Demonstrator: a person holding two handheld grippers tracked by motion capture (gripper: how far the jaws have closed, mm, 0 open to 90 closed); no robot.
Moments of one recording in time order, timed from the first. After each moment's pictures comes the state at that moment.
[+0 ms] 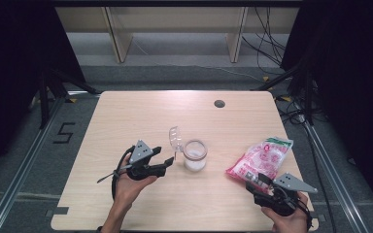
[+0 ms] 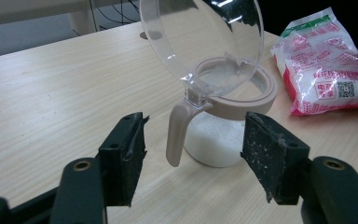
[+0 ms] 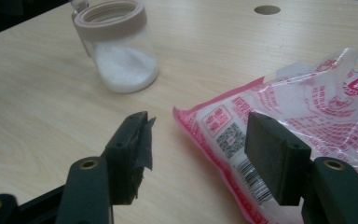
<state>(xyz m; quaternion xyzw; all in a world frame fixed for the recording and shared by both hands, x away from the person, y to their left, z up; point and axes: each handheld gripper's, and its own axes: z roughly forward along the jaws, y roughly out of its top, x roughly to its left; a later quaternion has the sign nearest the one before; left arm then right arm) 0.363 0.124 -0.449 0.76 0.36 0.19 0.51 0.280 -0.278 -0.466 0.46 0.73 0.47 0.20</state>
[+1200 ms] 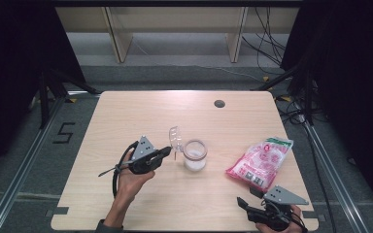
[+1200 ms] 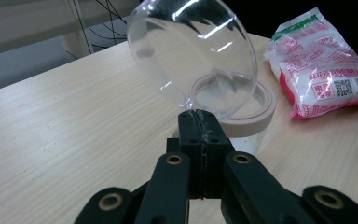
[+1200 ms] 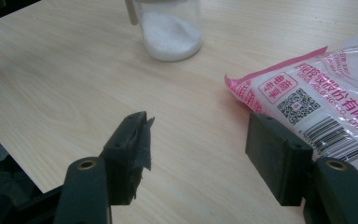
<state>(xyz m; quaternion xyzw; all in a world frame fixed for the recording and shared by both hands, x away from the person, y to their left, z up) 0.374 0.120 -0.442 0.77 0.31 0.21 0.52 0.255 -0.262 -0.476 0.42 0.77 0.46 0.17</state>
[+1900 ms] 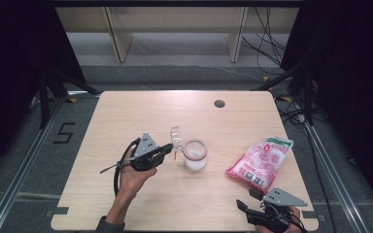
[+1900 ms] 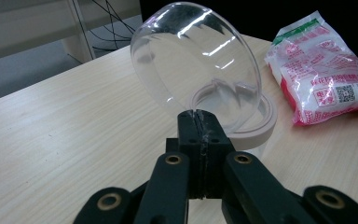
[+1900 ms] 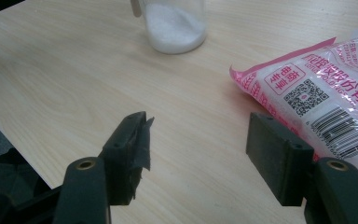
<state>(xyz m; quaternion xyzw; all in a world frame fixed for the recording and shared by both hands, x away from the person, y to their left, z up) 0.378 0.115 -0.435 0.77 0.31 0.22 0.51 0.251 -0.262 -0.477 0.42 0.77 0.45 0.17</state>
